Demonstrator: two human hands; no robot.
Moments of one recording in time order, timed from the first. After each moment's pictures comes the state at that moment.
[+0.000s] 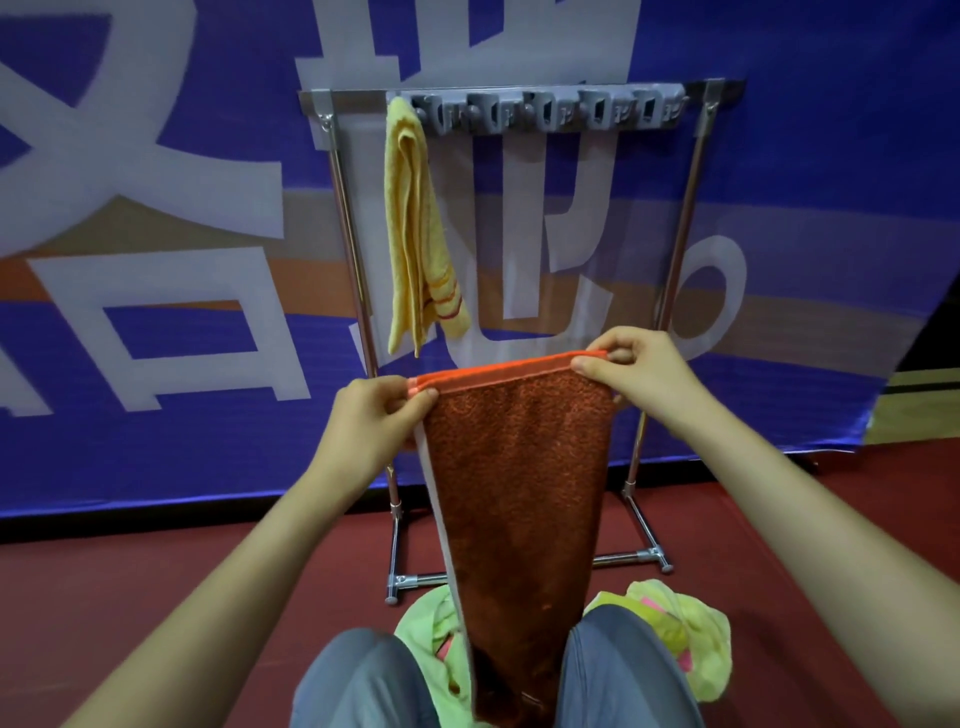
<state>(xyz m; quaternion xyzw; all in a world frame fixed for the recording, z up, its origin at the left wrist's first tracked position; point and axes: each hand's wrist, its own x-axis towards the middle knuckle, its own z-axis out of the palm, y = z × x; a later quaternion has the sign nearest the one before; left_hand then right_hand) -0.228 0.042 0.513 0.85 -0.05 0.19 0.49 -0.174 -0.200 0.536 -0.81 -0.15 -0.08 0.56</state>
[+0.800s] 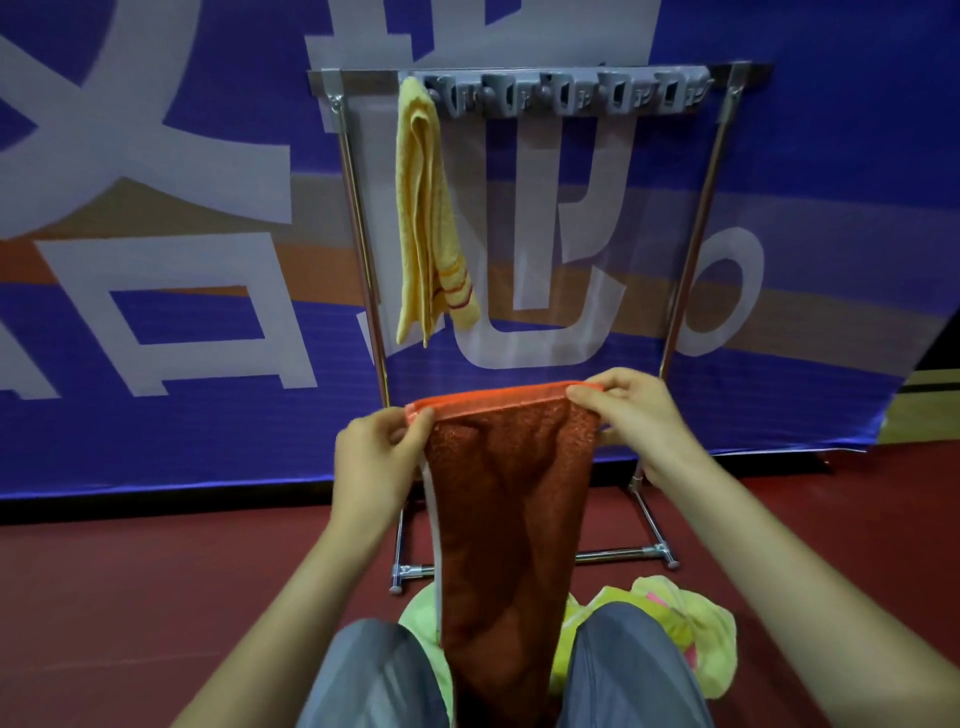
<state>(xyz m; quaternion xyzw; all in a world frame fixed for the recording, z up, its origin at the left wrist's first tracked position) -0.241 0.037 0.476 0.83 0.06 0.27 0.49 -0.201 -0.169 0.514 -0.74 -0.01 -0.01 0.68</state>
